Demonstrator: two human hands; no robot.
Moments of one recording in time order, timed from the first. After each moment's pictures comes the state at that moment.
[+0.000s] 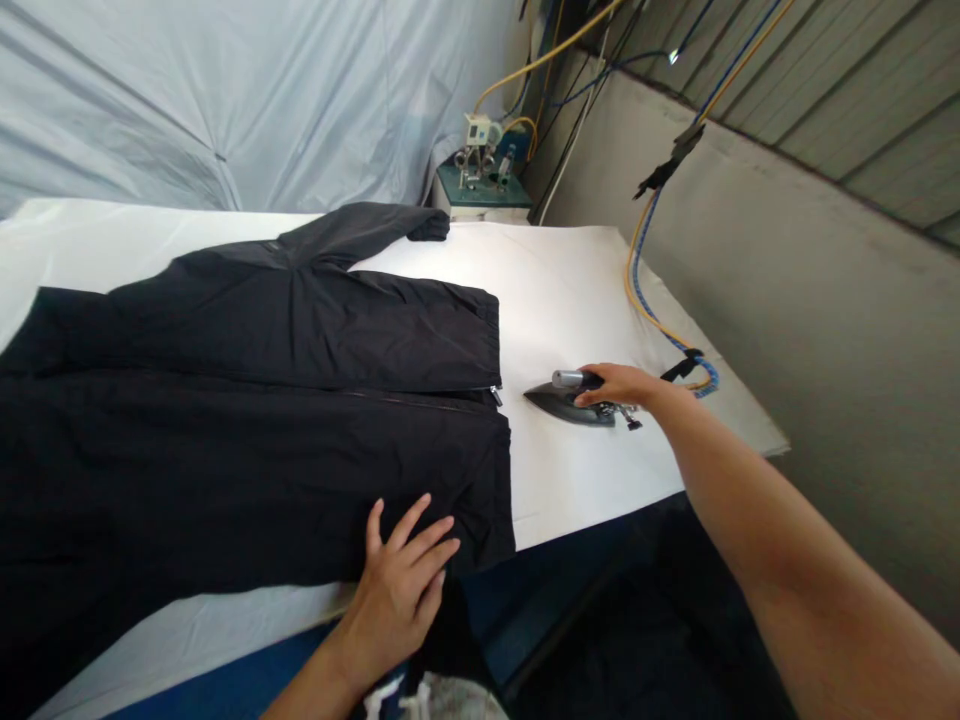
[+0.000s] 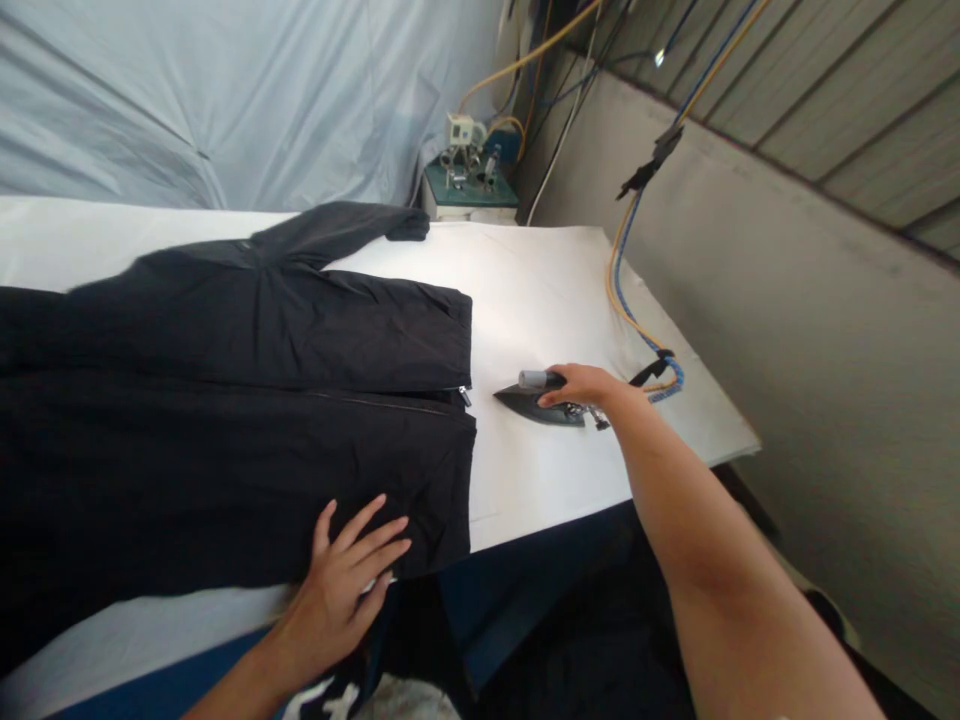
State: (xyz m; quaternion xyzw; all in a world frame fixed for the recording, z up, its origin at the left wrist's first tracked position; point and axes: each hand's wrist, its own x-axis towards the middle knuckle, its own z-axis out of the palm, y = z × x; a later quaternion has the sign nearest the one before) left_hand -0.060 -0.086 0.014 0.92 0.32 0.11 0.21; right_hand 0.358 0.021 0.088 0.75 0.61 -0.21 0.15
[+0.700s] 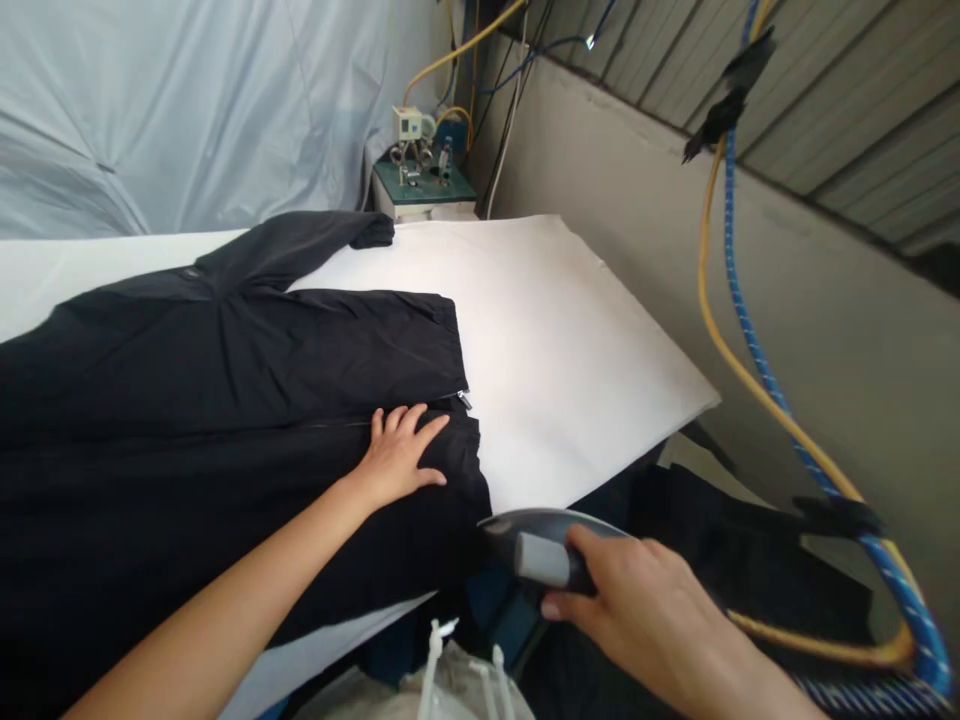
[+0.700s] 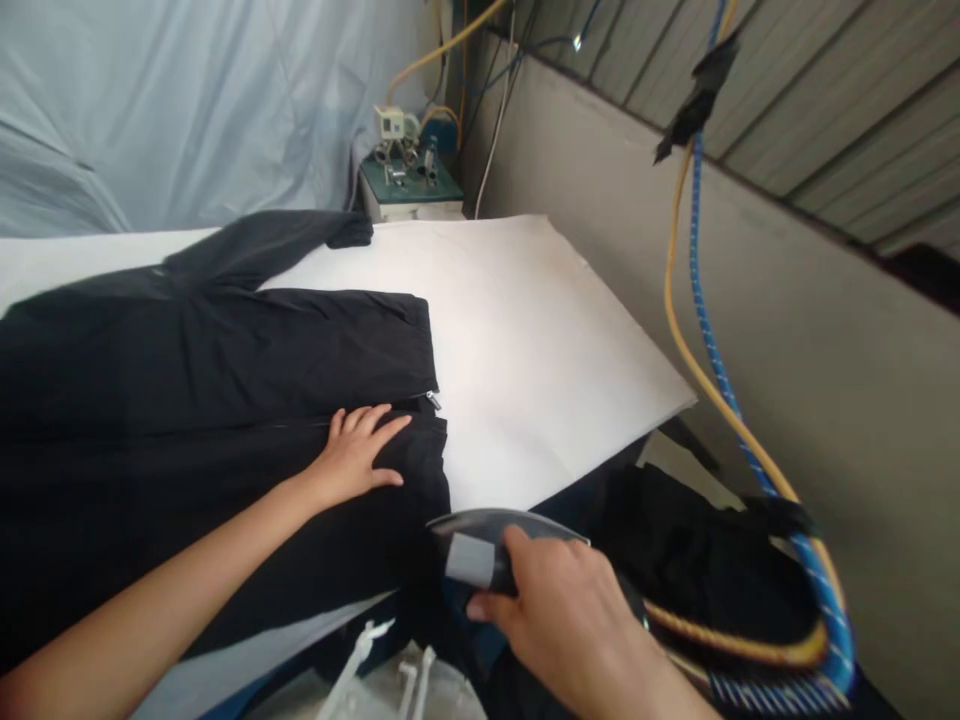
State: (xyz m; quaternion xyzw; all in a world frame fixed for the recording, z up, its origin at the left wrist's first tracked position) left_hand 0.013 0.055 0.024 0.93 0.30 0.01 0.22; right_hand 0.163 -0.147 0.178 0.83 0.46 -0.27 0.13
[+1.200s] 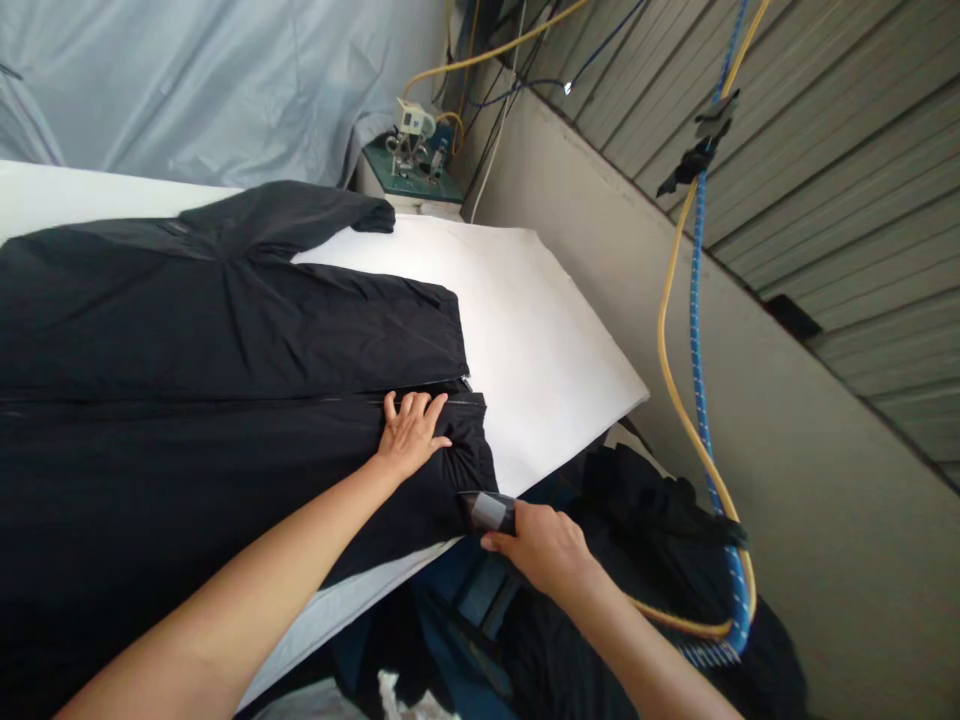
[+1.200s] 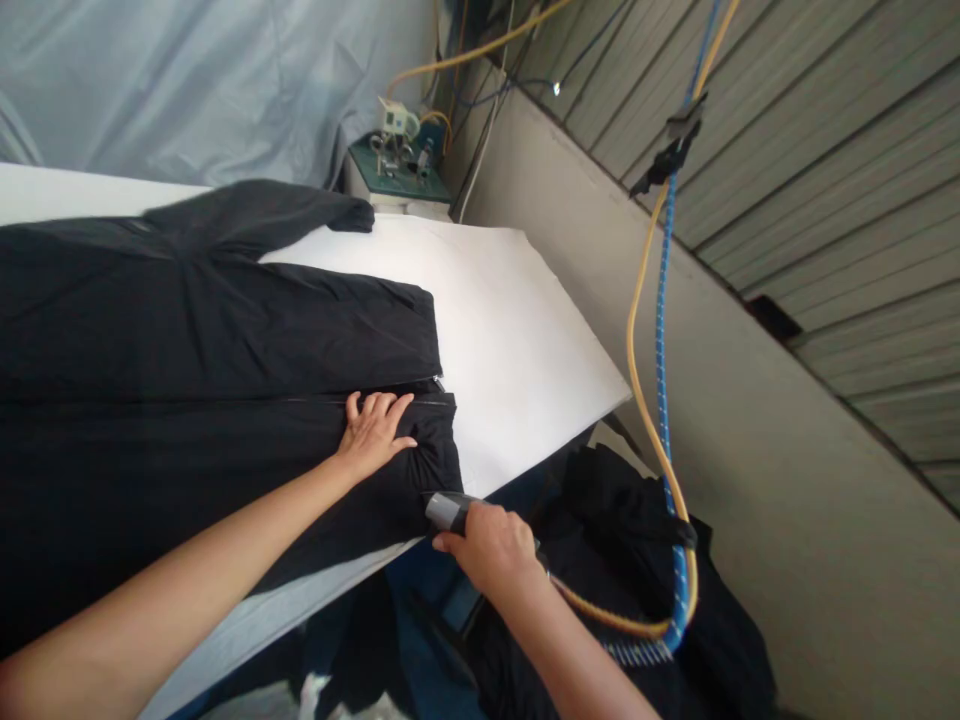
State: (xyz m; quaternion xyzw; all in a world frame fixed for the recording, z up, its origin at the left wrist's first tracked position) left_hand -0.004 0.049 -0.007 0.92 0.31 0.15 0.19; right_hand 0.071 -0.124 0.114 0.88 0.36 -0.24 0.20
